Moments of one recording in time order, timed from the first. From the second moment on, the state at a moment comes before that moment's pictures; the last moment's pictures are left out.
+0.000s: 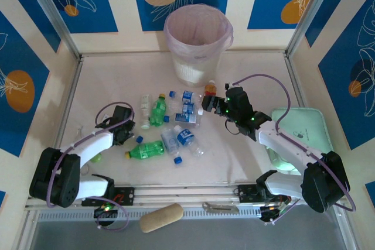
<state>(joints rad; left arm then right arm) -0.29 1.27 0.55 -0.34 -0.27 -1.31 0.54 1.19 0.77 -0.19 0.07 0.63</state>
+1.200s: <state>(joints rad) -0.38 1.40 1.32 -0.10 0.00 -0.62 0.49 1.14 0.78 -0.21 0.07 0.63</state>
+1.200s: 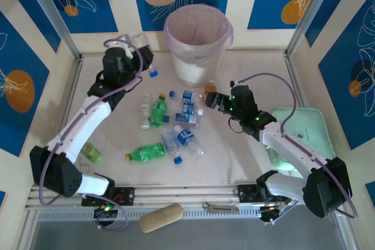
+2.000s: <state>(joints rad) -0.50 2.29 2.45 -0.08 0.11 -0.42 0.40 1.00 0.70 -0.26 0.01 0.66</state>
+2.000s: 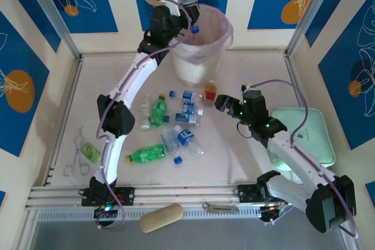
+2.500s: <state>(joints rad) -0.50 2.36 2.45 -0.13 0.09 -0.40 0.38 0.98 0.68 -0.26 -0.01 0.67</state>
